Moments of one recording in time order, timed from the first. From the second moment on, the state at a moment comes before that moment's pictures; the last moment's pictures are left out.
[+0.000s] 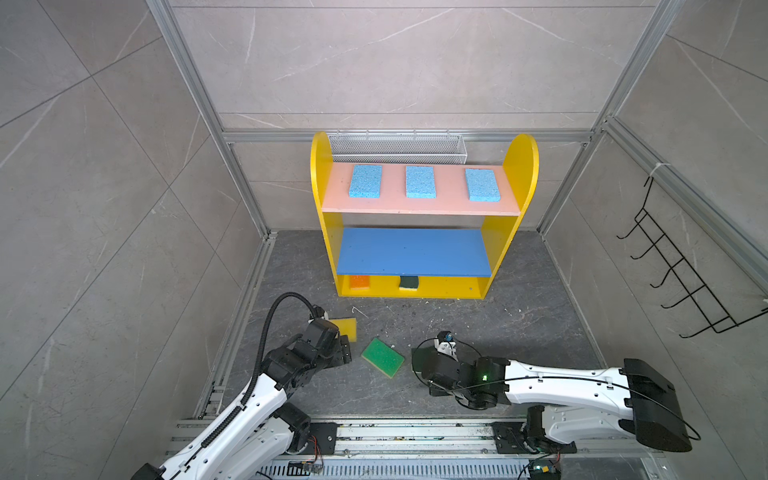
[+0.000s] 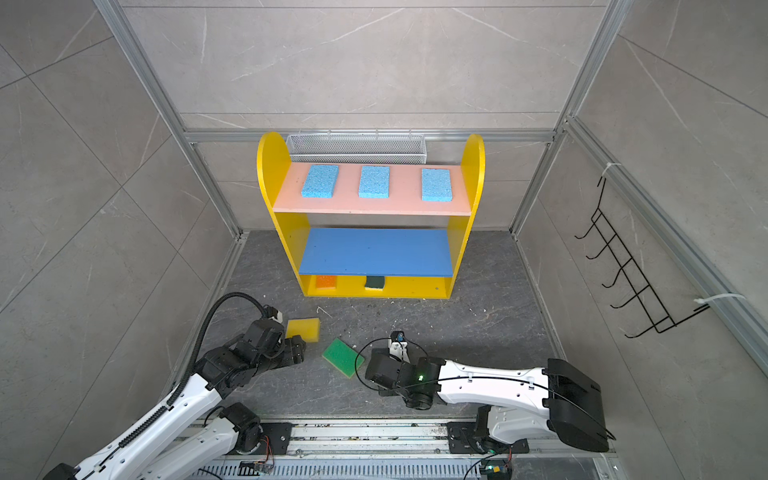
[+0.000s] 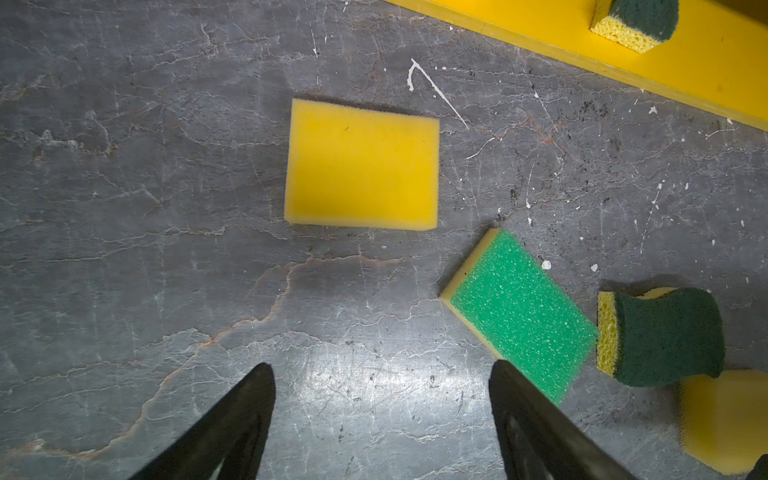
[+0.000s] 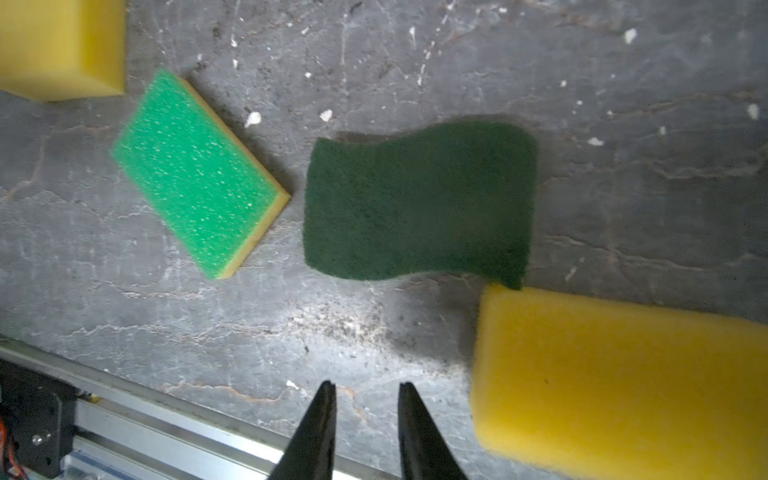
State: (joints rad) left arm -0.59 0.77 0.62 -0.83 -0.17 -0.66; right arm 1.25 1.27 0.75 -0.63 0.29 1.13
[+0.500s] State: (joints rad) left arm -0.62 0.80 0.69 -0.84 -0.15 -0.67; right arm 1.20 1.35 0.64 -0.48 0.28 1.22
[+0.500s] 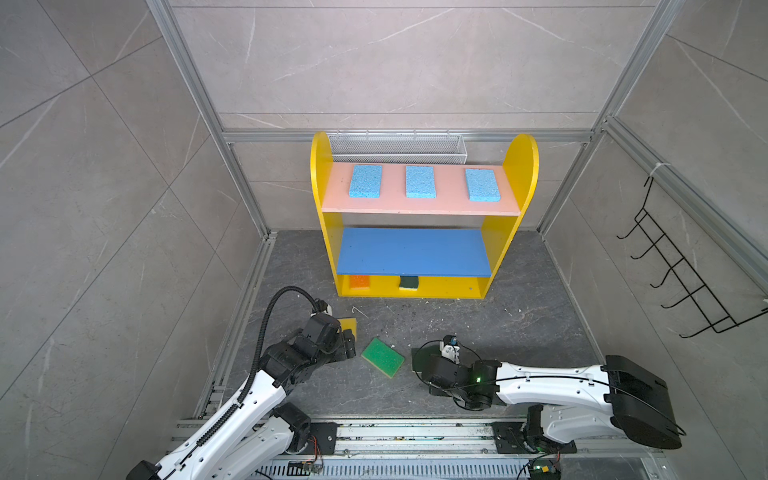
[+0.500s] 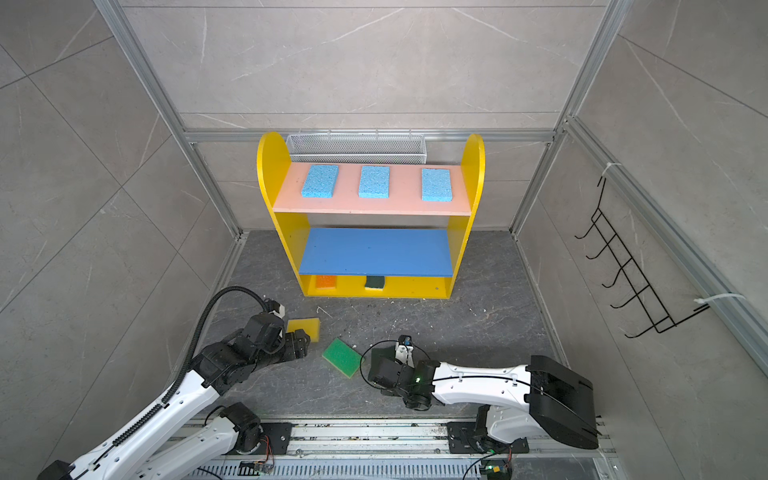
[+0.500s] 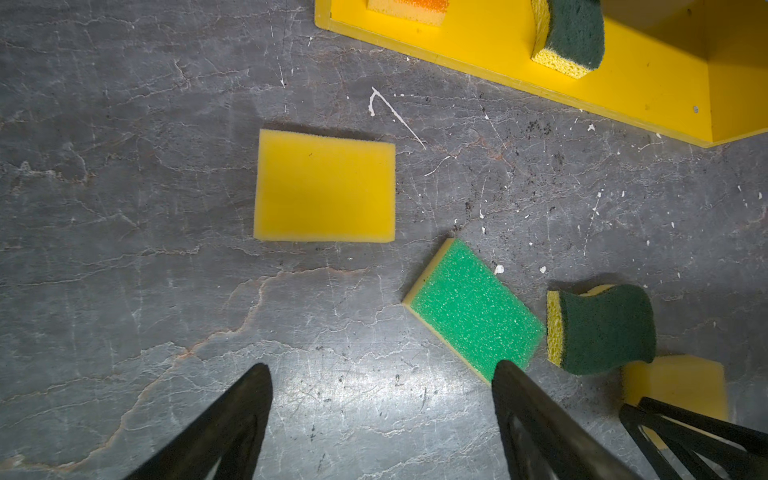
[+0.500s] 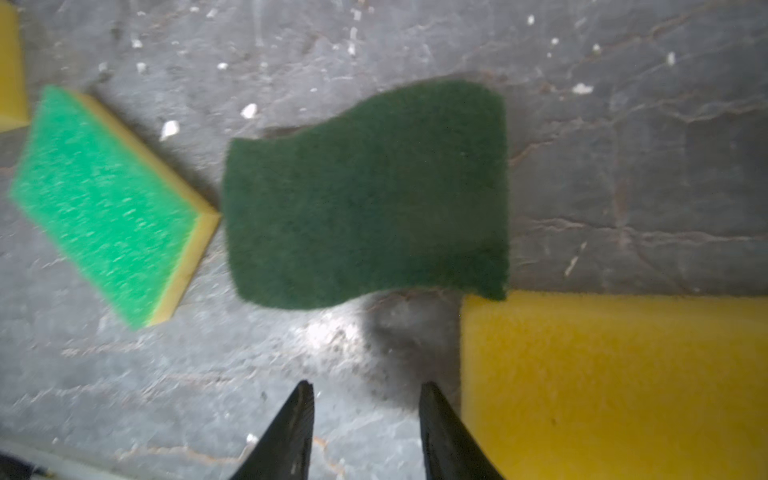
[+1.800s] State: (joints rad) left arm -0.81 0.98 0.73 -0.82 -0.27 -0.77; right arm 0.82 1.46 0.58 -0.04 0.19 0.87
